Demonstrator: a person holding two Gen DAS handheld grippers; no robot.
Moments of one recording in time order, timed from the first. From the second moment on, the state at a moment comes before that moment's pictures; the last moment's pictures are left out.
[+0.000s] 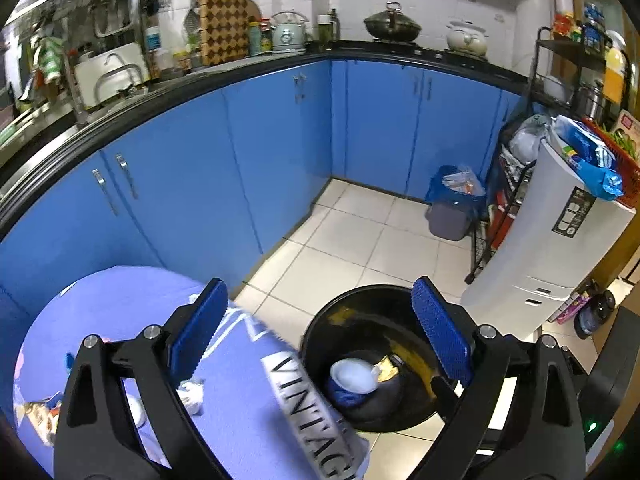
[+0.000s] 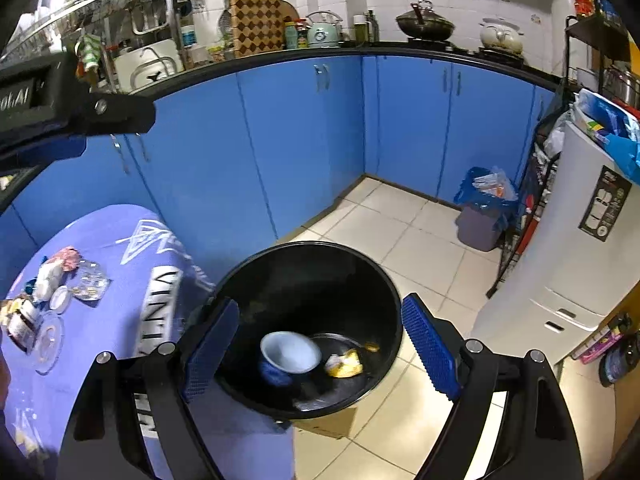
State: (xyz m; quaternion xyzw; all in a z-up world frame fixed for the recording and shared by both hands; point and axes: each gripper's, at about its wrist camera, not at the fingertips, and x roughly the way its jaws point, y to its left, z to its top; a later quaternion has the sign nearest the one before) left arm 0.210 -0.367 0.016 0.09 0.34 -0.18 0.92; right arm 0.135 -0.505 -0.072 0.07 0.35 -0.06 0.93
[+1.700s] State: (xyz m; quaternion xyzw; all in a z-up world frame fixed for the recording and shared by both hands) left arm 0.122 -0.057 -0.065 -0.05 0.45 -0.02 0.89; right arm 0.121 -0.217 -0.106 -0.08 0.43 0.20 0.88
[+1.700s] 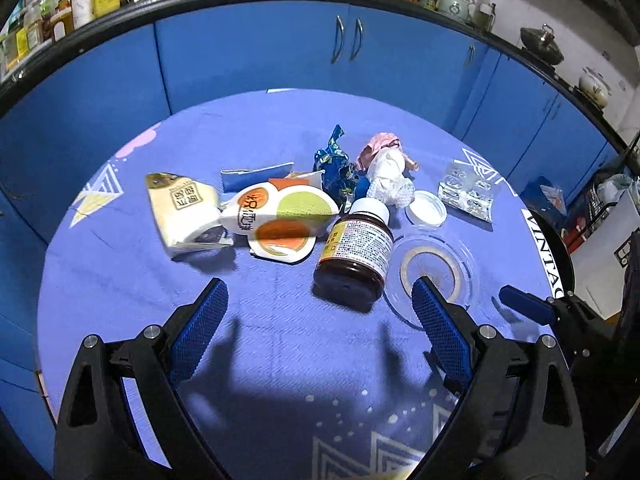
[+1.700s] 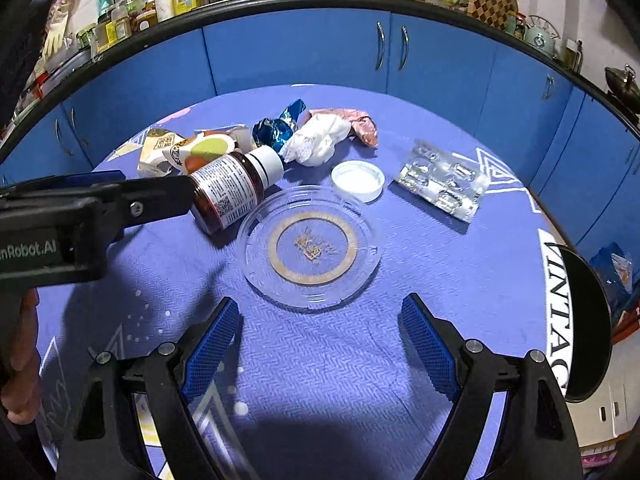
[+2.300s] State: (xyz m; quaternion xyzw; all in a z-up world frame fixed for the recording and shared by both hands) left arm 0.153 -0.057 -0.088 -0.08 0.49 -0.04 0.87; right arm 0.146 -0.208 -0.111 -0.07 0.44 0.22 0.87
